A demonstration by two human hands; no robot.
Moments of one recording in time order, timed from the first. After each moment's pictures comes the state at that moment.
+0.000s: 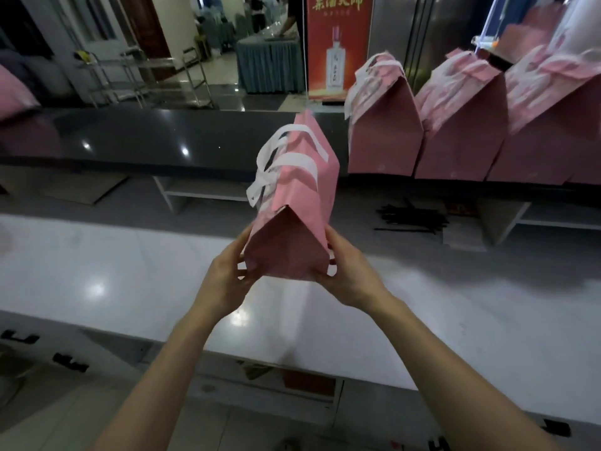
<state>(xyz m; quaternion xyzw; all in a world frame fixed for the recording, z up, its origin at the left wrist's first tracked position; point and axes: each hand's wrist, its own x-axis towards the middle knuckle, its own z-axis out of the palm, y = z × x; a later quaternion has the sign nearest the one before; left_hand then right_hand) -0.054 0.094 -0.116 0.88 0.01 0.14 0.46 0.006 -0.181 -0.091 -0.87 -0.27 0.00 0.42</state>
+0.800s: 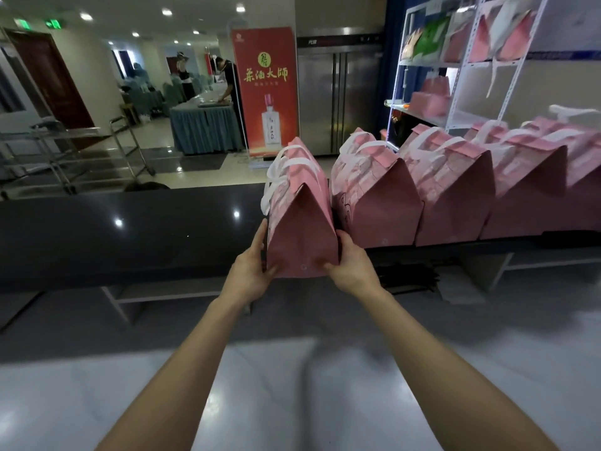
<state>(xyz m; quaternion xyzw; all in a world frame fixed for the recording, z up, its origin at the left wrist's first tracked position) 0.200 0.133 -0.053 0.91 -0.11 0.10 0.40 0.193 -0.121 -0.047 -0.90 -0.02 -0.09 0.42</state>
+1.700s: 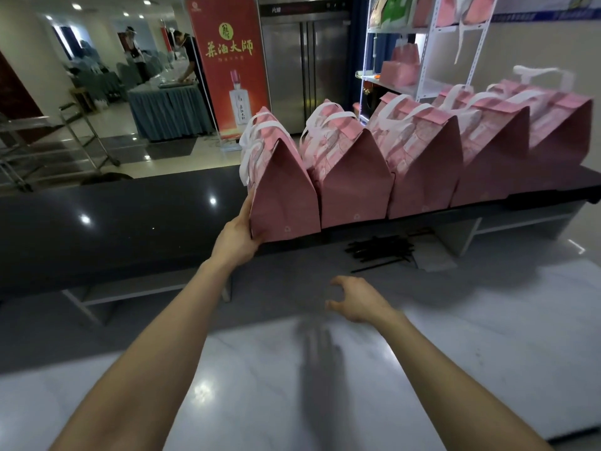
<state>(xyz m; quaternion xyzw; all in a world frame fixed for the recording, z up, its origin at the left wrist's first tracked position) 0.251 0.105 -0.043 0.94 -0.12 0.08 0.31 0.137 -0.178 -0.124 -0.96 0.00 0.11 0.26</state>
